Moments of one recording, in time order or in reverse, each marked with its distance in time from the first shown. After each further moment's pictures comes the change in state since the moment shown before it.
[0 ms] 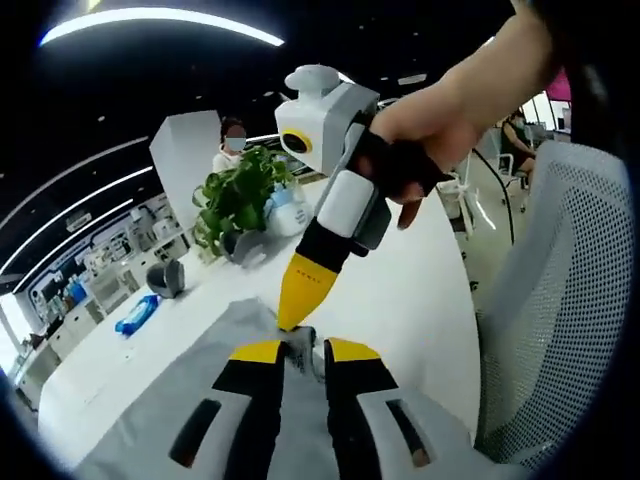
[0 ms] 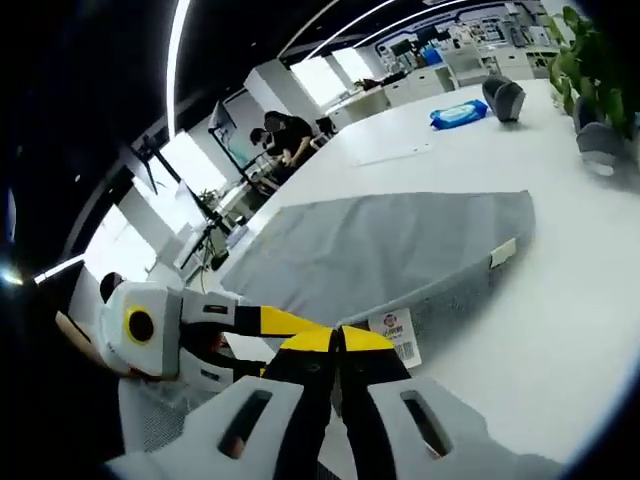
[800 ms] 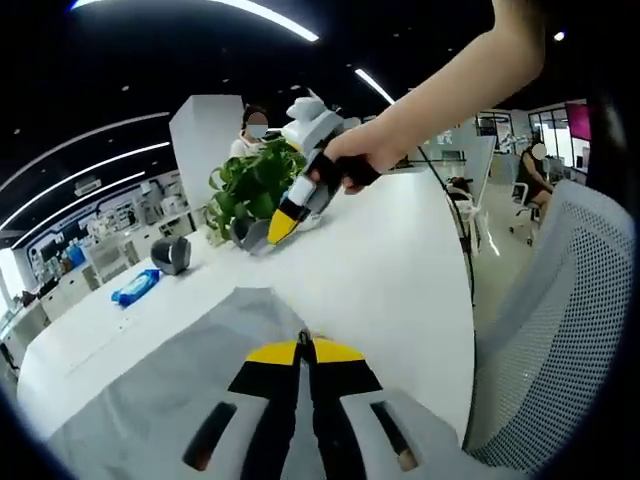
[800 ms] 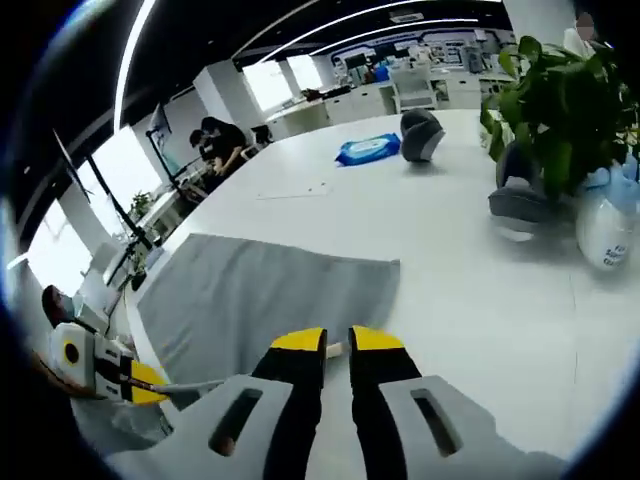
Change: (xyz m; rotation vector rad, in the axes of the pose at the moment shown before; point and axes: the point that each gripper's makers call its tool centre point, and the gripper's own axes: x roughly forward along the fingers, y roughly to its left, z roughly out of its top) left arm -0.005 0.010 -0.005 -0.155 0.007 0.000; right arm -0.029 -0.157 0.093 -0.032 -0.007 -0.356
